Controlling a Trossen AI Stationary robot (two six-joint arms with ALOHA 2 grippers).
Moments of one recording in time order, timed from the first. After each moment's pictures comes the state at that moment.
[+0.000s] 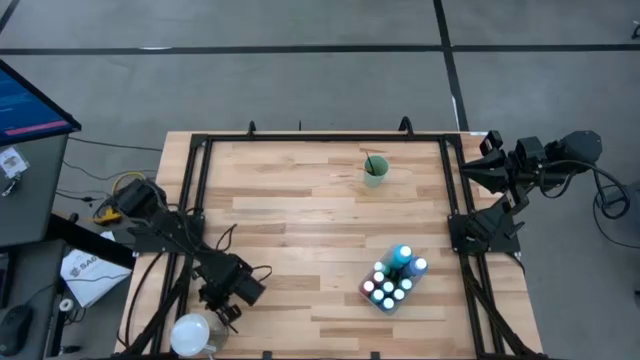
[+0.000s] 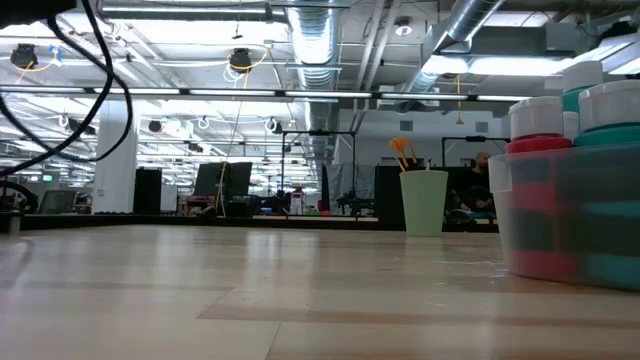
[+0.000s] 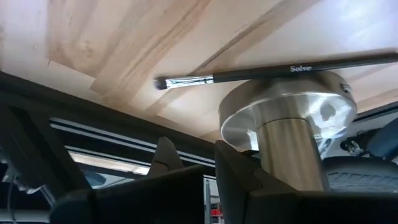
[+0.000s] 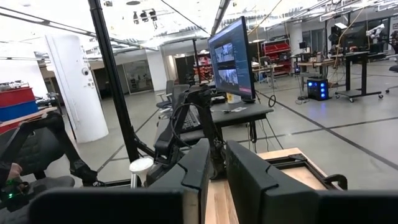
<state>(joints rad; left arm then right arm) -0.64 1.68 0.90 -0.93 0.66 -1.27 0.70 0.42 1.06 -0.49 0.69 0.07</state>
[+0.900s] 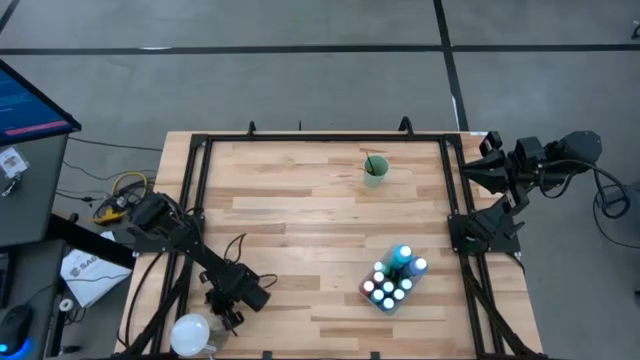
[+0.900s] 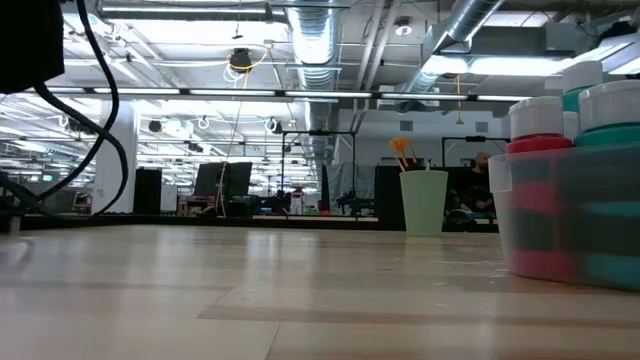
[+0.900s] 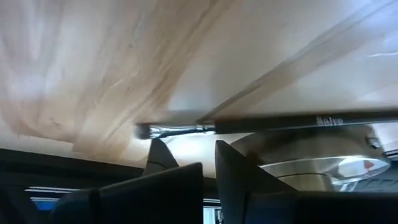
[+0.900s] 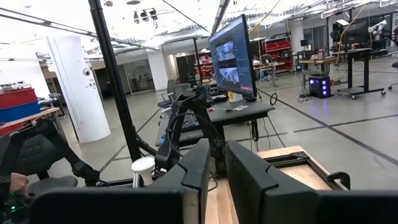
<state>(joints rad) -0.66 1.85 0.90 -0.81 0.64 -1.16 0.70 0.42 1.06 -0.49 0.68 0.09</state>
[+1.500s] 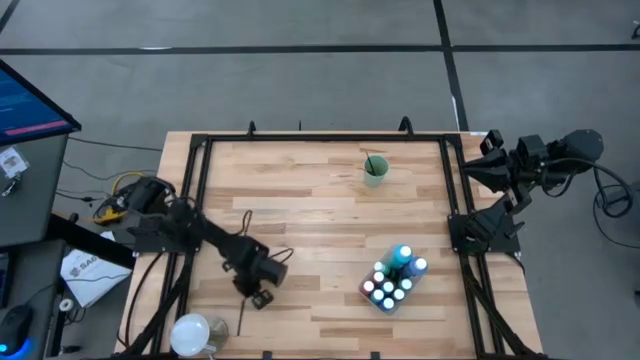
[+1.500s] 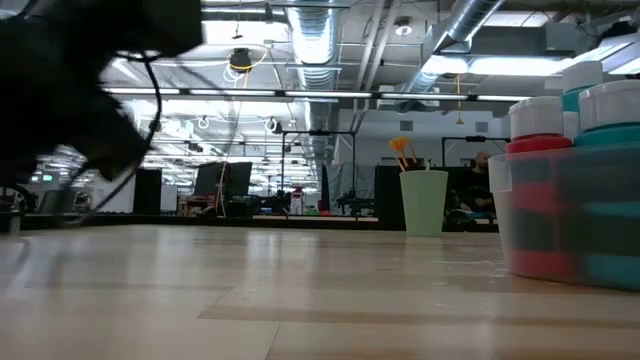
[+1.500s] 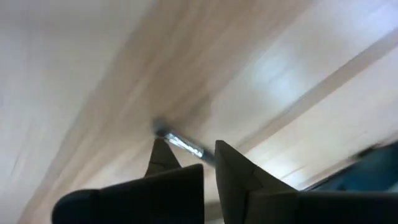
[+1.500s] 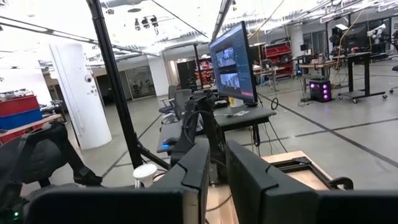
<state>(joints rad) -0.41 1.74 0.90 -0.65 0.40 -1.16 0.70 0.42 1.06 -0.46 0.68 0.08</state>
